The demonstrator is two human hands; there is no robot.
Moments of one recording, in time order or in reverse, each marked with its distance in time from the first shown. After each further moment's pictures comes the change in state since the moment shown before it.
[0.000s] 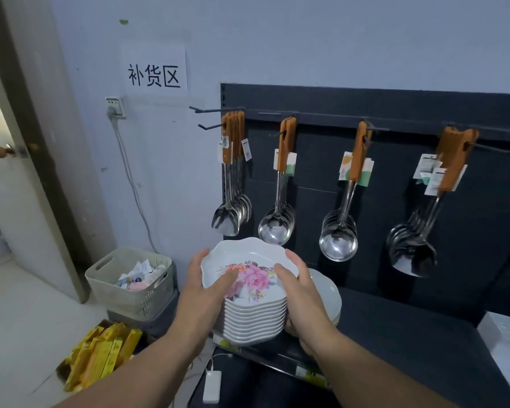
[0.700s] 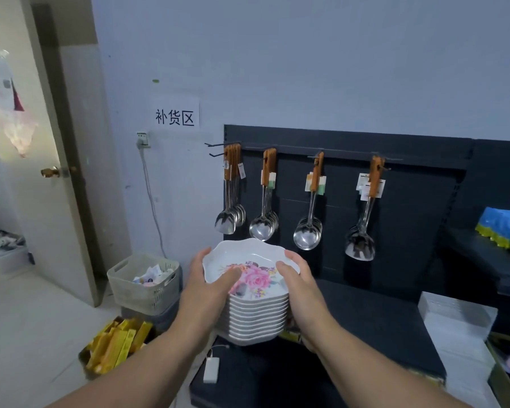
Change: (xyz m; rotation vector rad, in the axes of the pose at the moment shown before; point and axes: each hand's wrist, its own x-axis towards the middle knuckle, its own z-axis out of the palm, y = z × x) left_hand -0.216 0.067 -0.019 -0.030 0.003 0.043; right_hand -0.234 -0.053 -0.034 -0.040 0.029 -0.081
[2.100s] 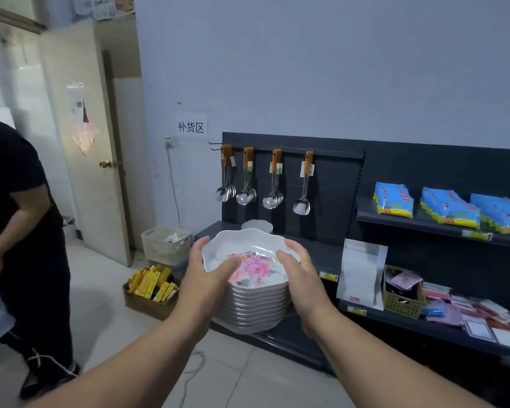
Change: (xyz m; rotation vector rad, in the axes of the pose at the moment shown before) left_hand -0.549 0.066 0.030 -0.016 0.046 0.083; right_hand -0.511 -0.010 -0.180 0.003 -0.048 -0.087
